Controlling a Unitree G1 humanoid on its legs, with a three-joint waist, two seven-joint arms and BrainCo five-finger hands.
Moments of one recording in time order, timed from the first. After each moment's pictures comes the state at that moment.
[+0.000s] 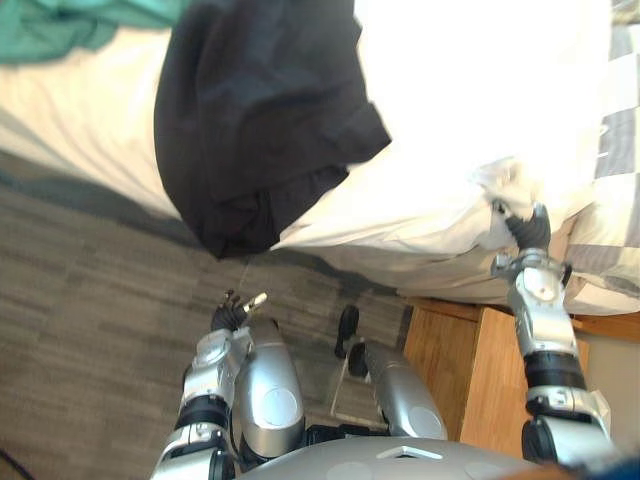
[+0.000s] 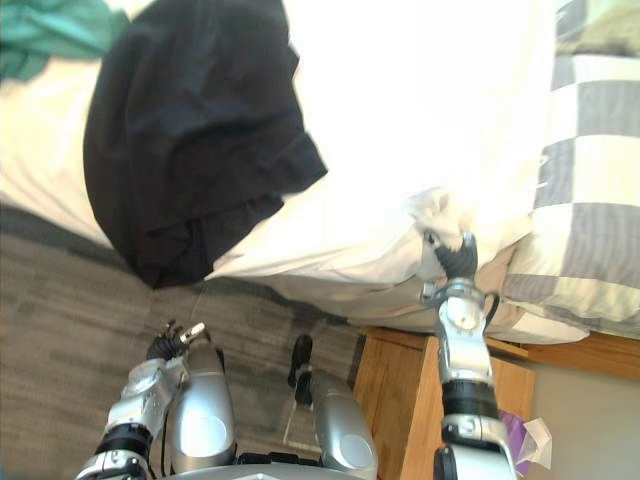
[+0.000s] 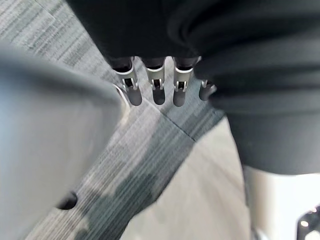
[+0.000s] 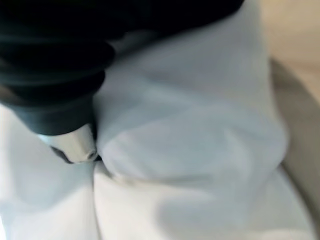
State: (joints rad) left arm -0.01 0.12 0.27 0.69 -0.24 0.12 0.05; right arm -0.14 -0.16 -0.22 0.34 0.10 -0.04 -0.22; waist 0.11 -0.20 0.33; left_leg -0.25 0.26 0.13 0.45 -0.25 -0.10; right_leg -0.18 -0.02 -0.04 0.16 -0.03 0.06
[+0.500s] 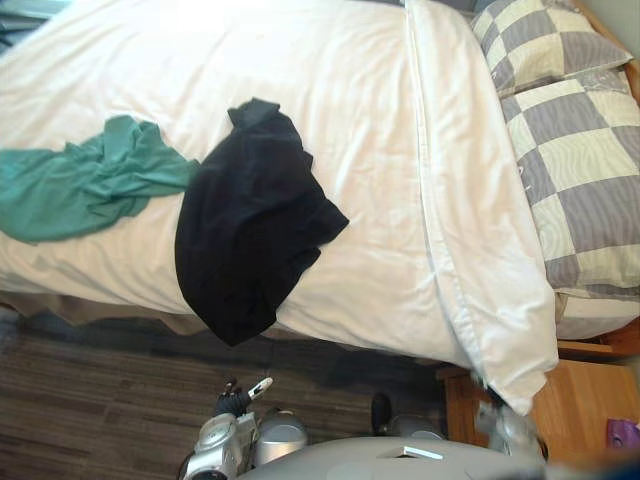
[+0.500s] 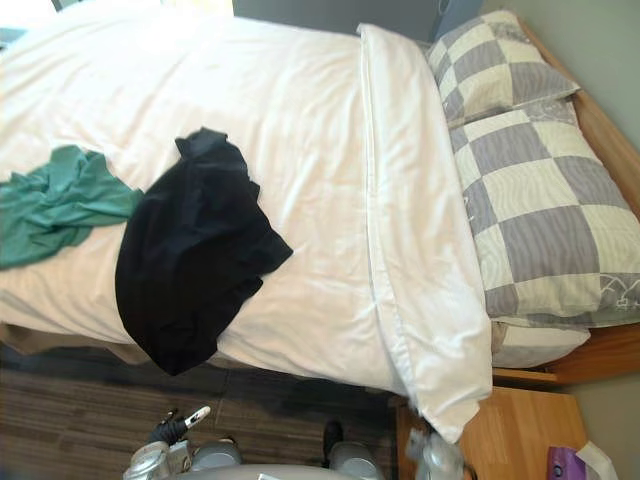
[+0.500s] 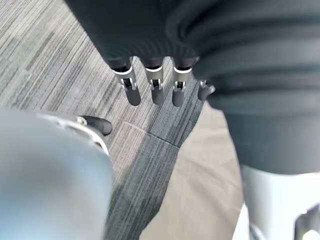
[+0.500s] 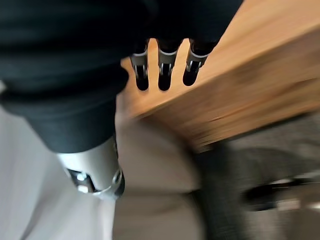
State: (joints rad) left arm 0.18 0.09 0.28 0.90 -0.13 0.01 0.02; right arm 0.20 -0.04 -0.45 0.95 0.10 -0.11 -0.23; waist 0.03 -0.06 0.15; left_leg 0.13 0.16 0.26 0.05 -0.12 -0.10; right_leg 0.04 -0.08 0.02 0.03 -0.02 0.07
